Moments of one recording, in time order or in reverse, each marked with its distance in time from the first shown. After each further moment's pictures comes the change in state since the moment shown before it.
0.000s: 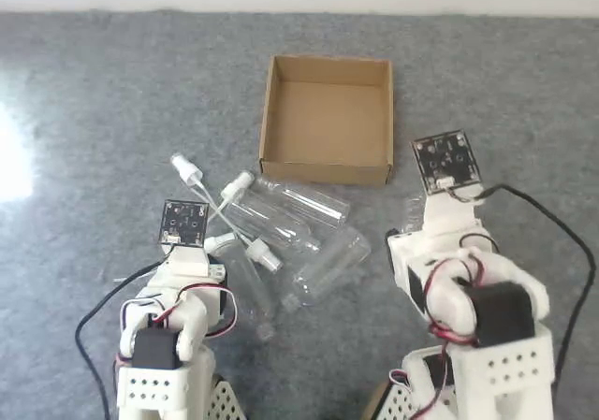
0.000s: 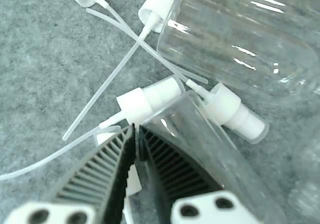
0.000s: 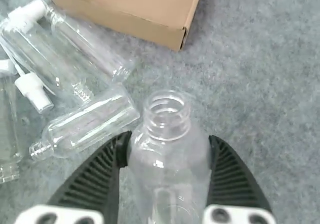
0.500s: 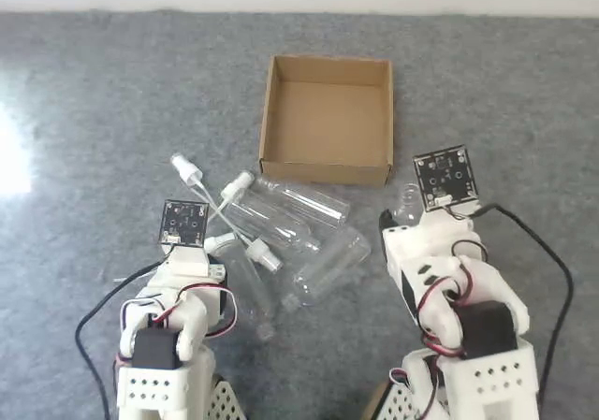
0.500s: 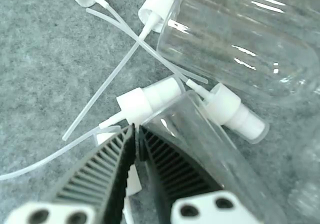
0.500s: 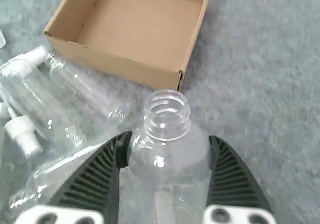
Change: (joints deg) left arm 0.0 0.0 0.0 0.0 0.0; right arm 0.1 -9.8 17.1 -19.8 0.0
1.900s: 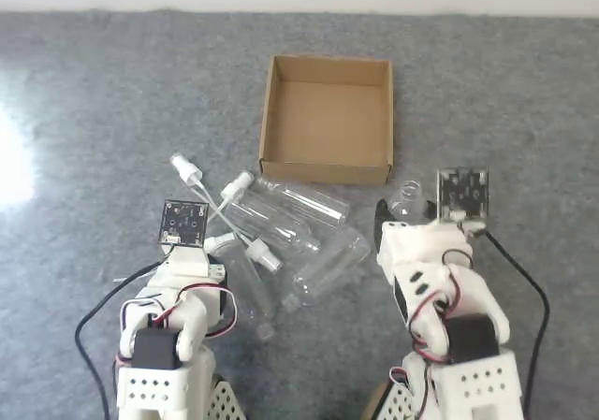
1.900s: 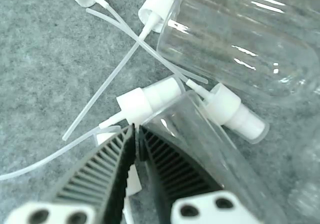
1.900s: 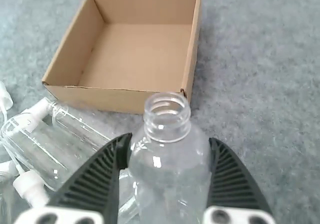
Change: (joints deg) left arm 0.0 0.0 0.0 0.0 0.0; right arm 0.0 -12.3 18.5 -14.6 -13.7
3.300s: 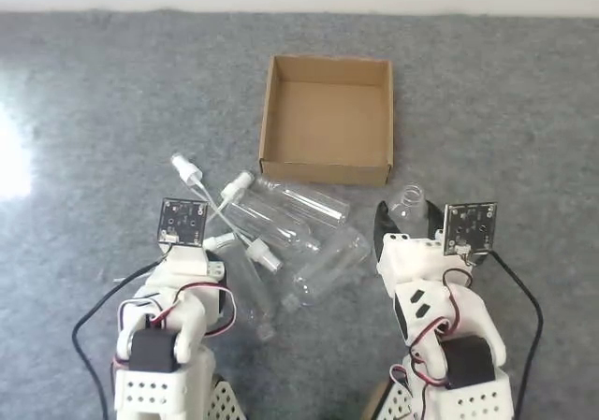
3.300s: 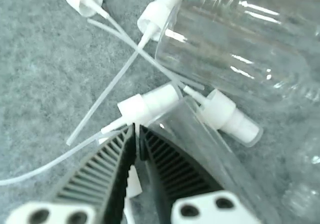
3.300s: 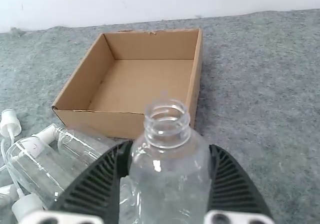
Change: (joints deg) left arm 0.0 0.0 -3.3 0.5 -0.2; right arm -0.1 -16.8 9.2 0.0 -0.1
